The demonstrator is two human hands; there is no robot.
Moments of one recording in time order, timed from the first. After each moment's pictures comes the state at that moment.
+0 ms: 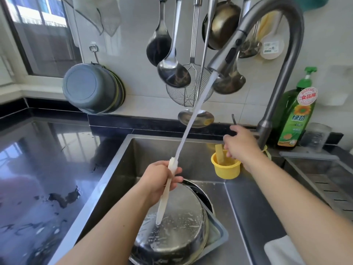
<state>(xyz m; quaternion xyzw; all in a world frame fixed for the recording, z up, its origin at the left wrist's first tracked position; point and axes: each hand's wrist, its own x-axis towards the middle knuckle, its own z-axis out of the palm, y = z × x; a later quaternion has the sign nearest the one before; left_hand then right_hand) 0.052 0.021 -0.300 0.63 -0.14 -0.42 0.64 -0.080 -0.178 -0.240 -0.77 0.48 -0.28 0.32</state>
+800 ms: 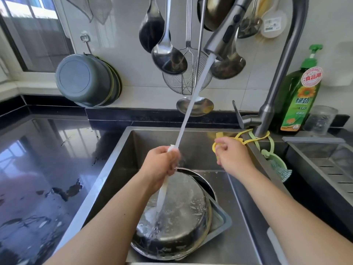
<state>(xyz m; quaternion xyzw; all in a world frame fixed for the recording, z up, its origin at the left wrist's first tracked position) 0.060 0.014 -0.308 0.65 -0.24 -0.34 0.64 -0.092 -0.134 -0.291 -0.80 0.41 -0.27 0.35</state>
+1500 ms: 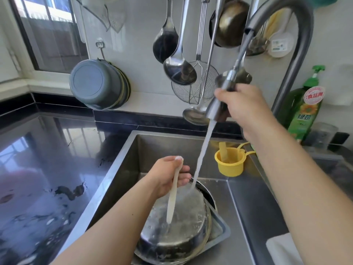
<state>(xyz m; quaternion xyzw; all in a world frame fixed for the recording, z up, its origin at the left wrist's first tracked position) 0.054 0.008 -0.303 0.59 -0.14 -0.45 0.66 -0.070 -0.106 -0.138 -0.74 0.31 -0.40 0.44</state>
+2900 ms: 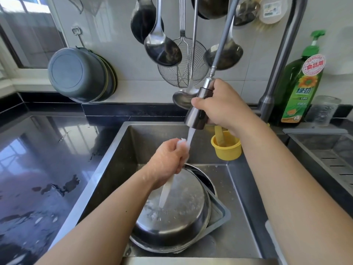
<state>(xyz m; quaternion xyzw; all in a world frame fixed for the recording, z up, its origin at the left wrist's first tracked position) 0.038 0.005 -0.298 0.66 -0.38 -0.34 0.55 -0.063 -0.115 -0.181 -0.80 0.30 -0.32 0.42</state>
